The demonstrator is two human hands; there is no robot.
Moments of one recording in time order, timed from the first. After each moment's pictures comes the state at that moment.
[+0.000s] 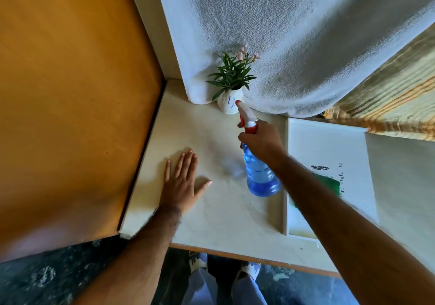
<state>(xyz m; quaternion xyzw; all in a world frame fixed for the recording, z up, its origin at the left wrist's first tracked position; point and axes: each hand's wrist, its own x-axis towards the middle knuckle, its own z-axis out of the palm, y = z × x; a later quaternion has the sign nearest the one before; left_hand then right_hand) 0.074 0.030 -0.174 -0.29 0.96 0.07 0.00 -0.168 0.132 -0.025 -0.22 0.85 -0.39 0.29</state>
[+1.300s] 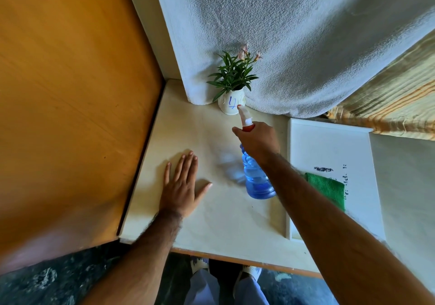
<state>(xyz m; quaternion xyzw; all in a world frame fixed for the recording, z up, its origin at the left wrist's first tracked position) 0.076 0.029 -0.179 -0.29 0.96 0.05 -0.02 -0.168 0.107 -0.044 -0.15 0.91 -0.30 0.25</state>
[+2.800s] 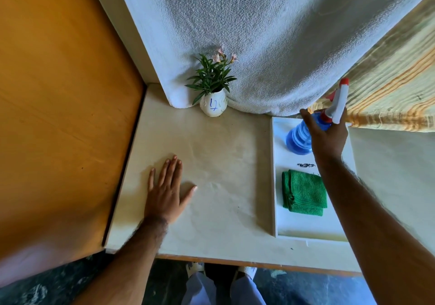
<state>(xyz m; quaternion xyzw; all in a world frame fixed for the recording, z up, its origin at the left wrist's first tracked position) 0.078 0.028 -0.180 -0.29 0.95 0.06 0.00 -0.277 0.247 -0.048 -0.09 0.82 -0.57 -0.01</state>
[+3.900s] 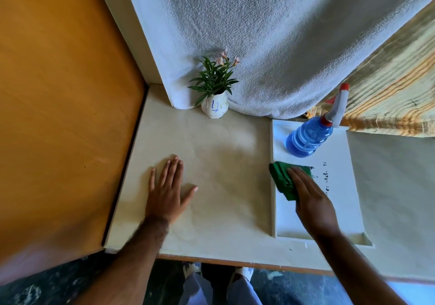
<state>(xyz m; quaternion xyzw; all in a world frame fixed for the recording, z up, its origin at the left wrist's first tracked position) 0.076 0.032 -0.178 -0.29 0.95 0.06 -0.05 -0.165 0.336 -0.093 -0.41 0.89 -0.17 -0.02</state>
